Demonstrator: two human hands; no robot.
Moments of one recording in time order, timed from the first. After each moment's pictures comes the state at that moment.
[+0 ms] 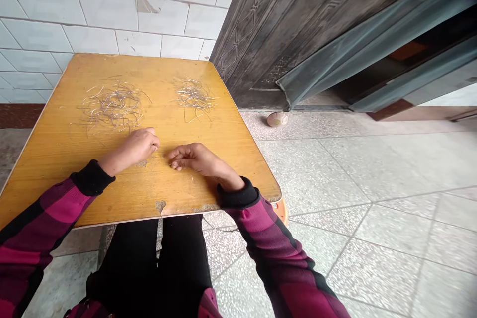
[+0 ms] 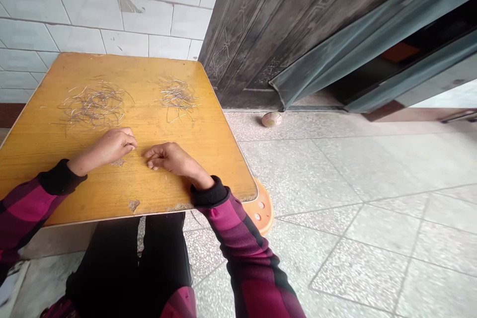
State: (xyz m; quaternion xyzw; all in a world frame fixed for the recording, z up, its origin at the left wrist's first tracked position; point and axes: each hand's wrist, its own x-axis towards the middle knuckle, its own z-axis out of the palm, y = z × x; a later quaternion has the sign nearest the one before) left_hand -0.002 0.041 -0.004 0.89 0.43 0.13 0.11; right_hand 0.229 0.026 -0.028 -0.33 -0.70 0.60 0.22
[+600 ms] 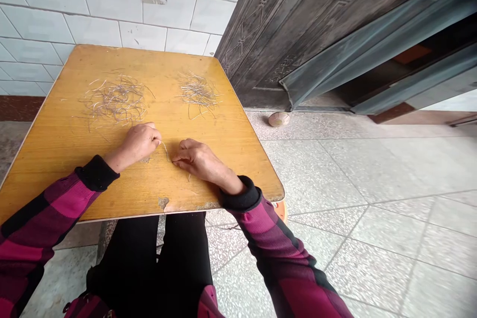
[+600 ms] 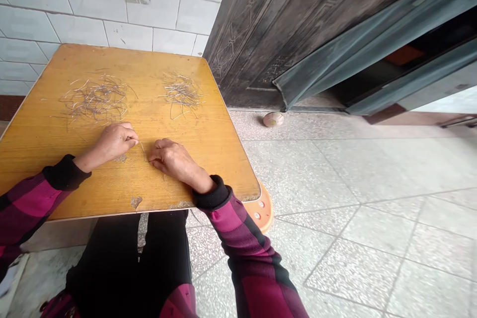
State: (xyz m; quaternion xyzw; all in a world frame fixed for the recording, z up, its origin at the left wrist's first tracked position) left_hand 0.003 0.038 -0.018 0.83 0.51 0.20 0.09; right_hand 0.223 0.013 -0.021 -0.28 -0.92 0.17 0.21
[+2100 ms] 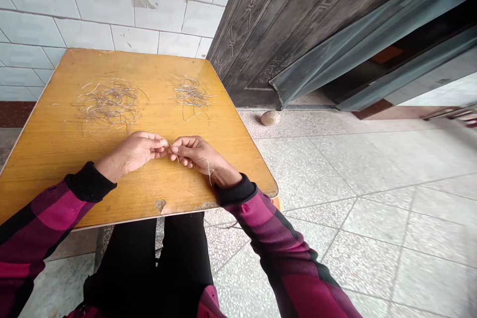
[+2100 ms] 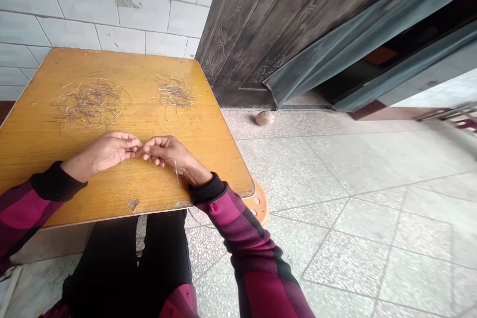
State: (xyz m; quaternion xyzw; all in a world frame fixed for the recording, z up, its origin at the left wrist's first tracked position) left_hand 0.019 0.018 0.000 0.41 0.40 0.37 0.73; right_hand 0.214 0.019 -0.012 -0.34 -0.53 0.71 0.31
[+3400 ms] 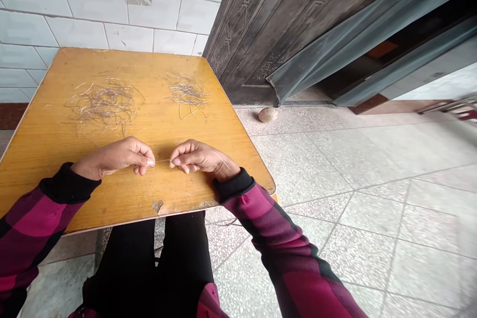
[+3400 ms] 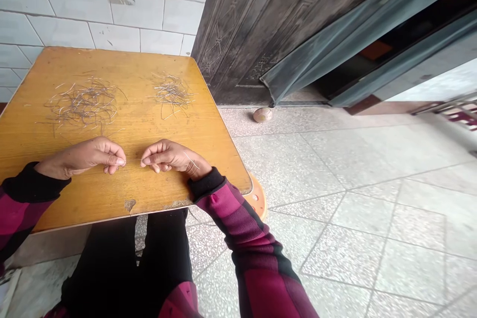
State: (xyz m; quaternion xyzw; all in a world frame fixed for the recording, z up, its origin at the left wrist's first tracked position) left_hand -0.012 0.012 0.021 0.69 0.39 0.13 0.60; right_hand 0.232 0.029 -0.013 -0.28 -0.57 0.76 0.15
